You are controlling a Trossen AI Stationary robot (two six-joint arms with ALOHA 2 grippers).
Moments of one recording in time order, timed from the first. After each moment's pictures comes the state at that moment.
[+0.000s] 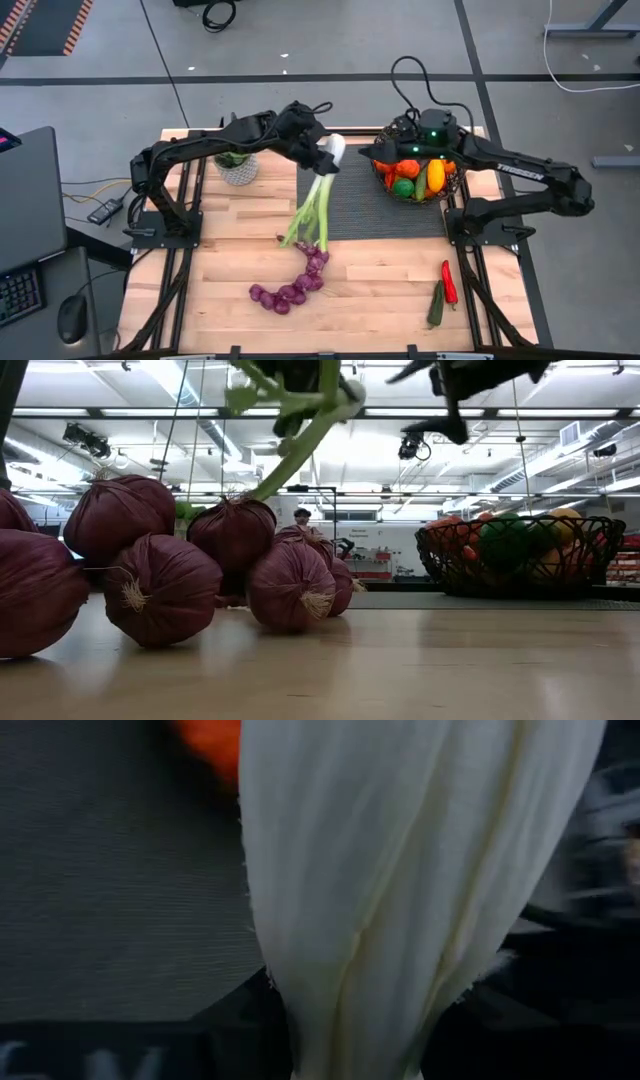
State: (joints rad) left arm 0.31 1.71 1.66 -0.62 0.32 -0.70; right arm -0.44 1.03 0.93 -0.20 -0.23 0.82
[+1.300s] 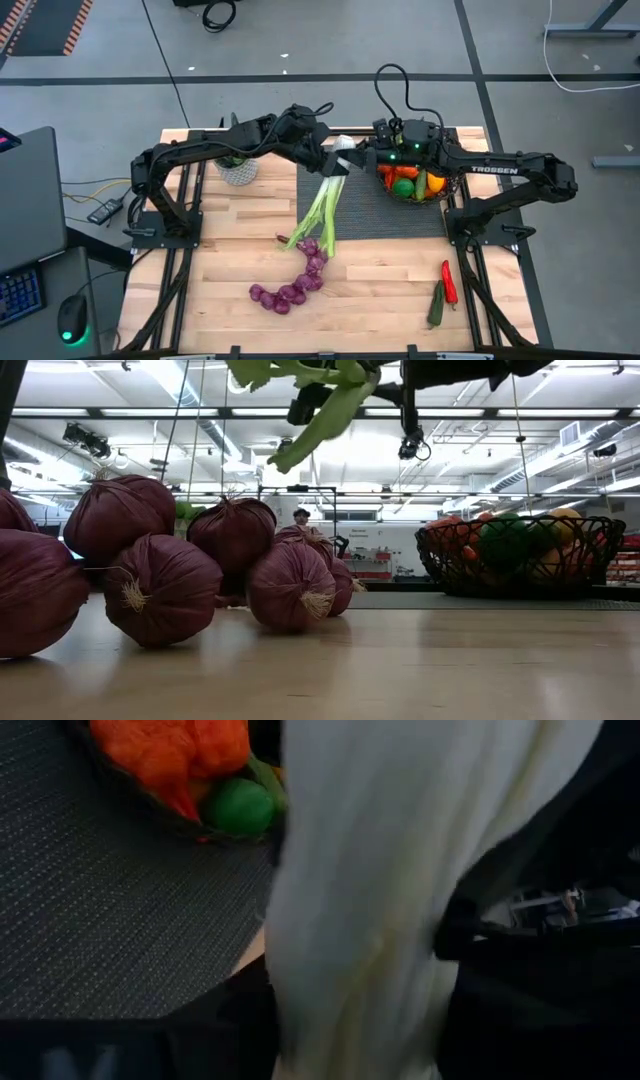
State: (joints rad) left arm 0.26 1.71 1.66 -0.50 0.35 -0.79; right arm -0.29 1.22 0.93 0.25 -0.15 0.80
